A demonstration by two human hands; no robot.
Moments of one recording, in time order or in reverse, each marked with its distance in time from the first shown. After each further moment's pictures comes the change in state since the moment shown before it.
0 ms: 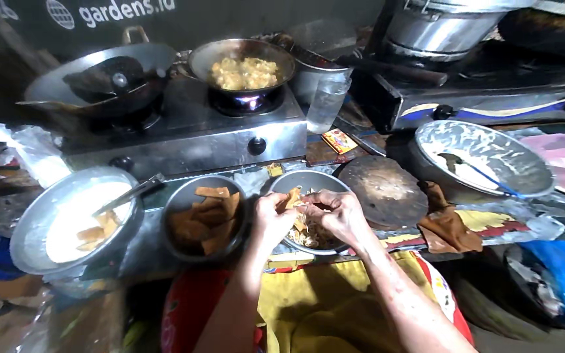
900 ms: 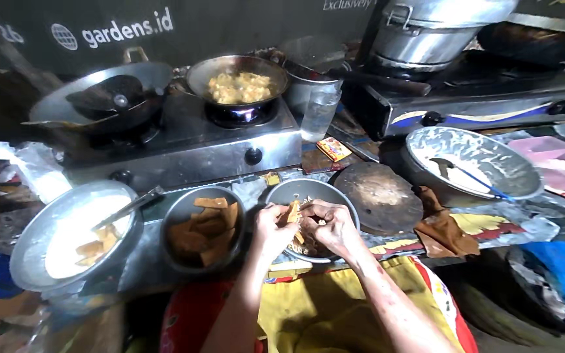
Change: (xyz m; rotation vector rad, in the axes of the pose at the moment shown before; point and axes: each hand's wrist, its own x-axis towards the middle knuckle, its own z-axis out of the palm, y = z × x) left_hand -0.004 -0.002 0.001 -0.010 -0.085 0.029; right_hand -0.008 0.006 0.010 0.010 0.049 -0.074
